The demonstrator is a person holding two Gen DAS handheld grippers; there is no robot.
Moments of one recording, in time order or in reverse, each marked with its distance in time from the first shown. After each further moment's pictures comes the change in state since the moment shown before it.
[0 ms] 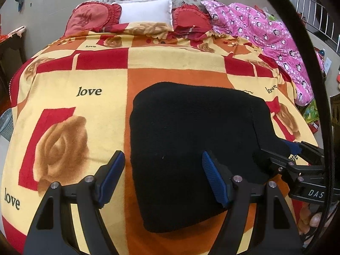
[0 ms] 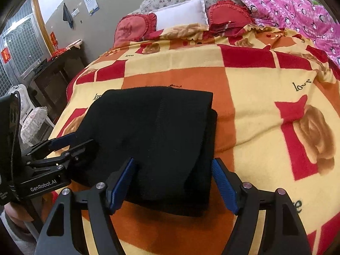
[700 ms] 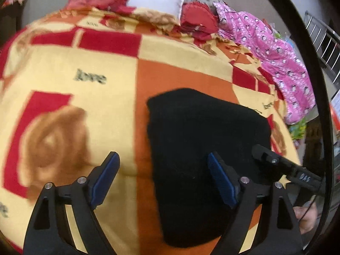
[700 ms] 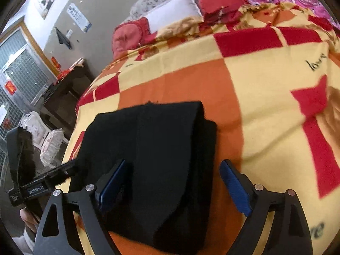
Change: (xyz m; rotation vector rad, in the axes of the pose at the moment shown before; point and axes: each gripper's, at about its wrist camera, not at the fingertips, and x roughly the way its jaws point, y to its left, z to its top) left arm 0.027 0.046 0.016 -0.172 0.086 -0.184; right arm 0.038 -0.033 0.020 0.155 0.000 0.159
